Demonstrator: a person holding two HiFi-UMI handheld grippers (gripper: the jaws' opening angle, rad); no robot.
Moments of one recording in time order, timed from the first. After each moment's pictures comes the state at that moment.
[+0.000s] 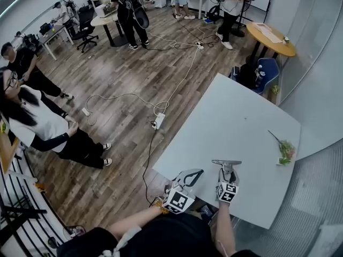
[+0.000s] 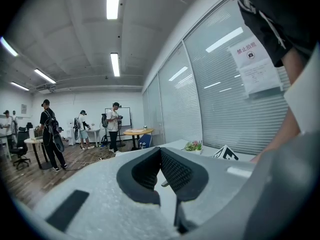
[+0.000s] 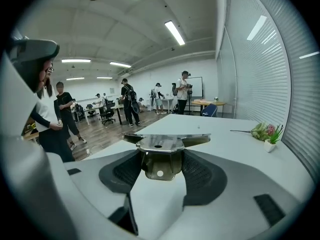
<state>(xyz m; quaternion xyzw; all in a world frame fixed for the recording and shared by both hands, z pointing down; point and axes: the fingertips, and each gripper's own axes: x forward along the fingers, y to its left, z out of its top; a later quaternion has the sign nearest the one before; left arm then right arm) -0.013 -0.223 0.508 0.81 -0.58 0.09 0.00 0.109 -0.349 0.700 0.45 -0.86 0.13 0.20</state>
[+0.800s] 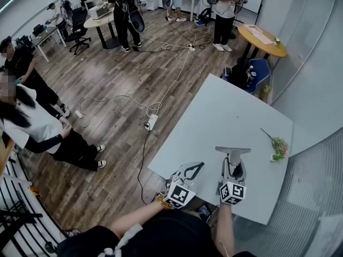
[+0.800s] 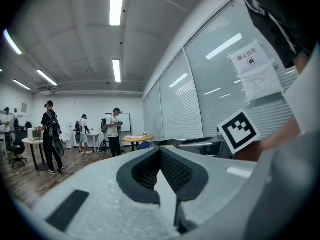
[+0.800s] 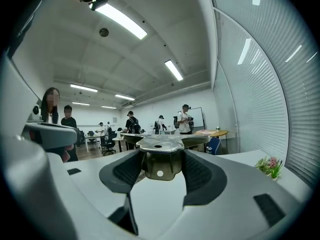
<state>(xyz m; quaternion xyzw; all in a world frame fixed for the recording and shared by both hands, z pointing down) -0.015 -0.234 0.471 0.81 -0.58 0.05 -0.02 0.091 -0.334 0.499 0.46 -0.89 0.06 0.02</state>
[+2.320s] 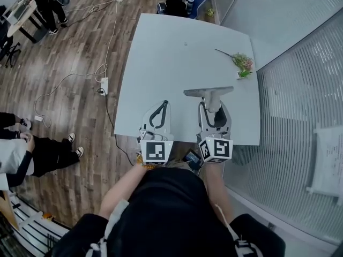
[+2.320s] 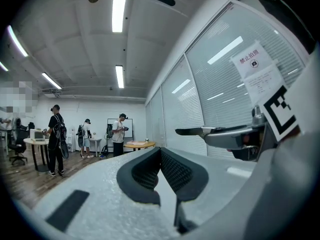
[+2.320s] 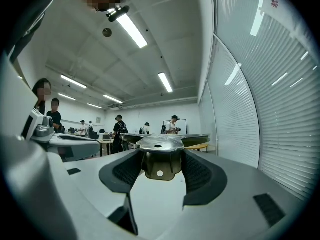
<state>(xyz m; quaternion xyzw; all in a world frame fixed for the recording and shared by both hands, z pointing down) 0.005 -0.253 0.436 0.80 -0.60 0.02 -0.04 0.146 -0.279 0.431 0.55 -0.84 0.00 0.01</state>
